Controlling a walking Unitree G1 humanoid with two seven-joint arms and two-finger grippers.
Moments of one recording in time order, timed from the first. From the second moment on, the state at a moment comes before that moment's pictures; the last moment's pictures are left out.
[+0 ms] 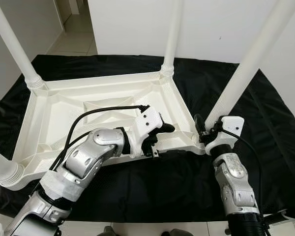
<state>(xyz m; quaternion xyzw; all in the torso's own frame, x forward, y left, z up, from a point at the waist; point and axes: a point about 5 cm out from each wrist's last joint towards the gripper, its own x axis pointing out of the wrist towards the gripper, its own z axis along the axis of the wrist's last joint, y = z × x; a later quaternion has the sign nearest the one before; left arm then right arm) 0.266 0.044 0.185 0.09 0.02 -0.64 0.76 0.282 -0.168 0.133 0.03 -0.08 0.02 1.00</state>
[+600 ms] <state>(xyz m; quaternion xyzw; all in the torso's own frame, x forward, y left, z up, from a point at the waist) 0.277 0.020 0.185 0.06 -0.01 -0.61 0.79 0.284 -0.151 0.142 0.05 -0.07 -0.13 0.99</state>
